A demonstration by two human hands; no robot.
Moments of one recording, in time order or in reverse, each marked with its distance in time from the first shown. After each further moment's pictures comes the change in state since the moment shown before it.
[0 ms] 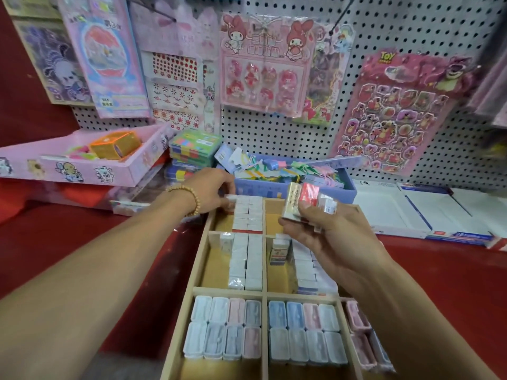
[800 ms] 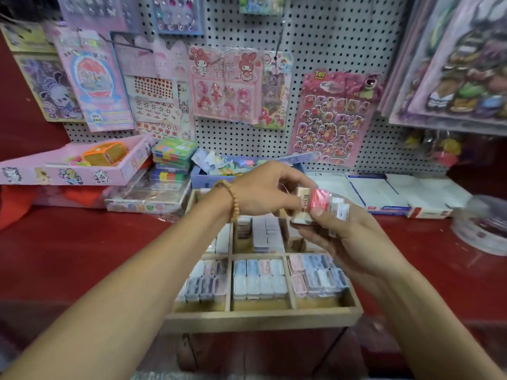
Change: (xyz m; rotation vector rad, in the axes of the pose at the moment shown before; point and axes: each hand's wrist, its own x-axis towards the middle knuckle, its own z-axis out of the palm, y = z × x) left_hand -0.087 0.197 -0.055 -0.681 -0.176 0.335; right_hand -0.105 -0.043 -0.060 -0.144 -0.040 -0.137
